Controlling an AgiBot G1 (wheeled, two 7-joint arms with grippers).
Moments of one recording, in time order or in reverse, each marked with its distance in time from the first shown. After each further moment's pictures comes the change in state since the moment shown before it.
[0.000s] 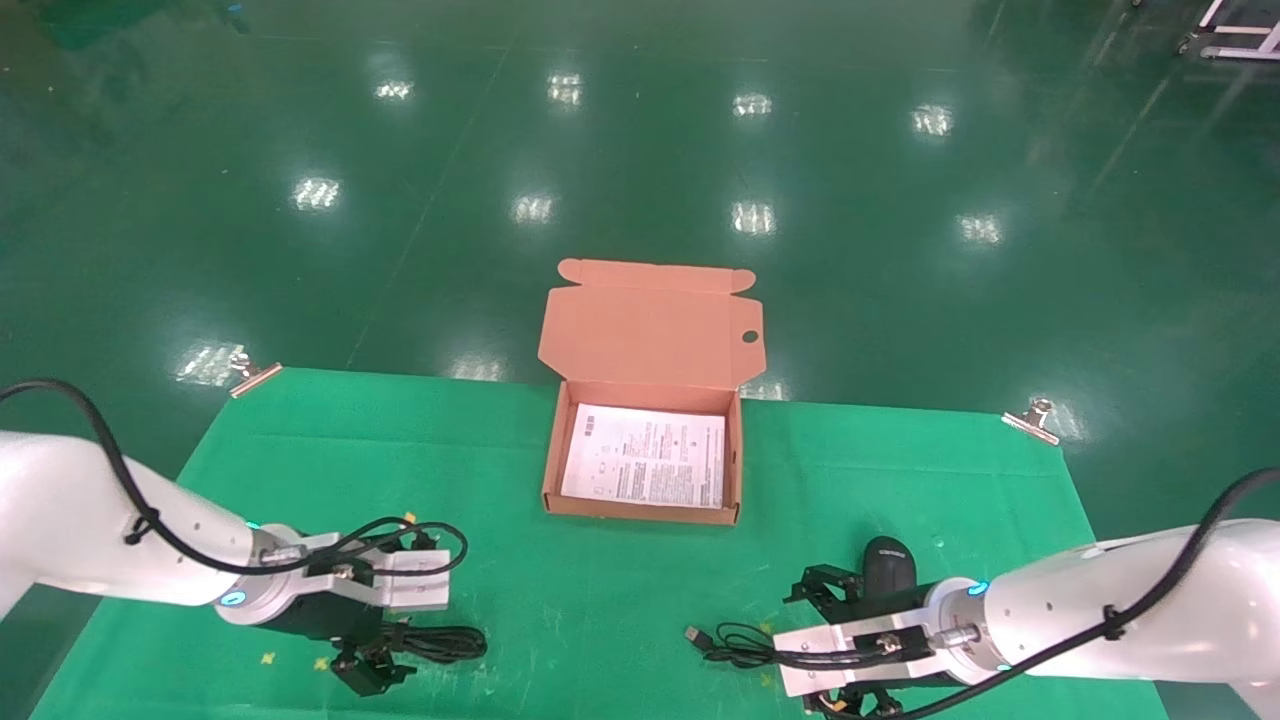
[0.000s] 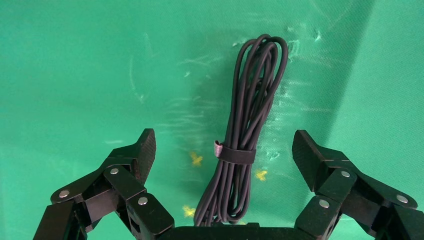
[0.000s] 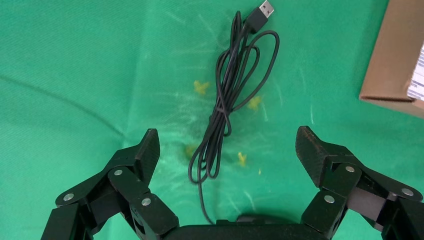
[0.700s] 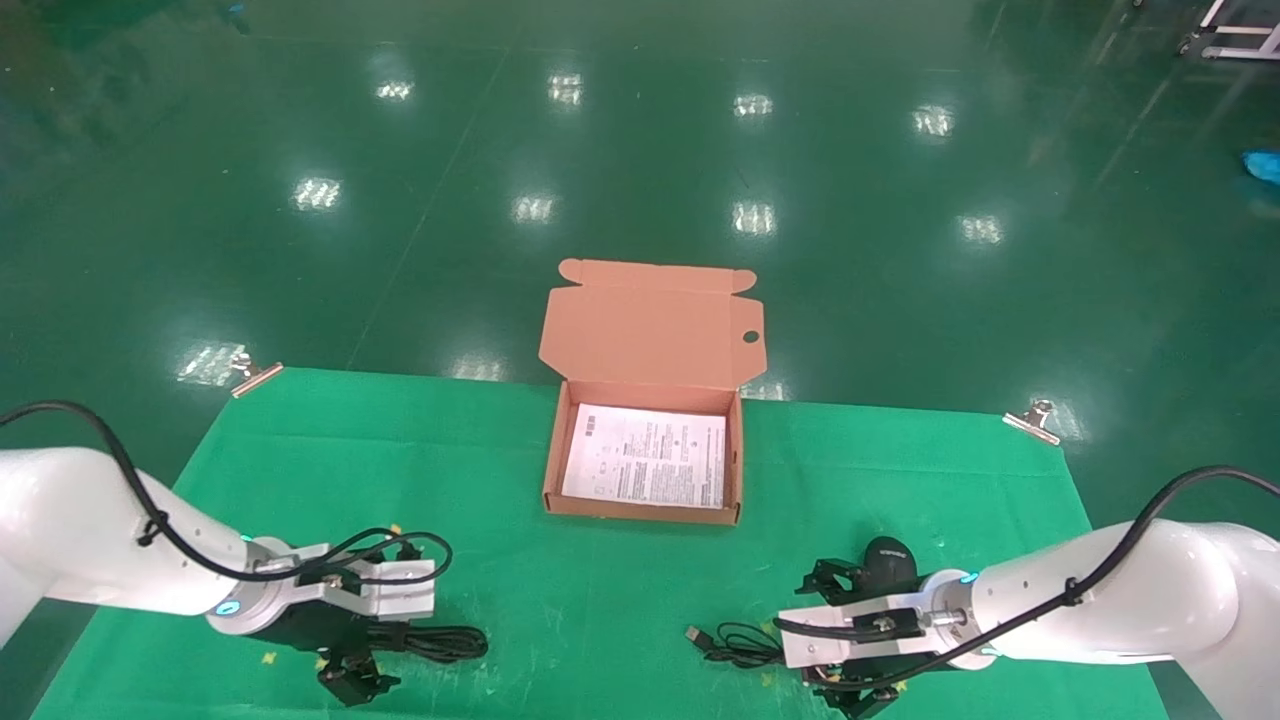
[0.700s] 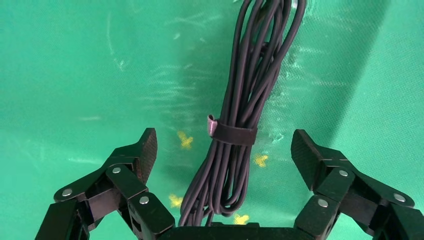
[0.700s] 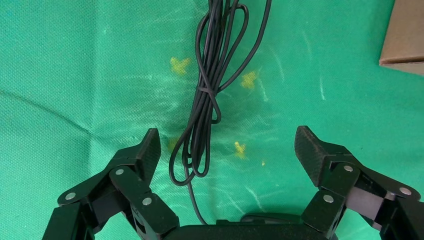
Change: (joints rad) left arm 0.000 0.040 0.003 0.182 -0.002 -0.059 0.087; right arm 0.011 -0.087 0.007 -0.251 0.015 0.078 -0.096
